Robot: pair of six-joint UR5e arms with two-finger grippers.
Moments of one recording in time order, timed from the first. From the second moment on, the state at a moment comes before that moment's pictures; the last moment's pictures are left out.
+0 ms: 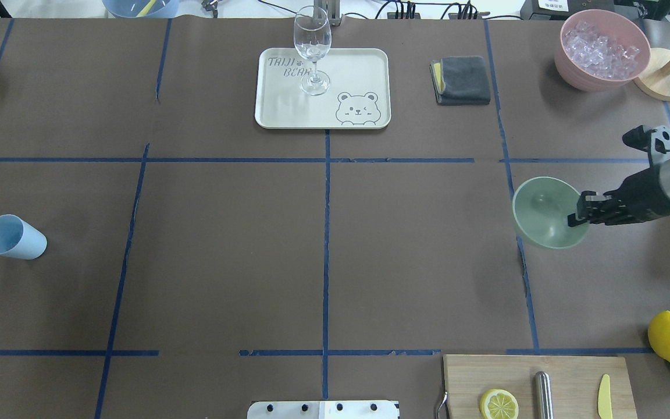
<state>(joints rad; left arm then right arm) -1.40 -1.52 -1.70 -1.70 -2.45 -0.08 0.89 -1.61 1.86 -0.92 2.30 1.22</state>
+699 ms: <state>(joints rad) -1.33 -1.52 -1.69 -1.96 -2.44 -0.08 0.48 -1.13 1.87 -1.28 2.00 1.60</state>
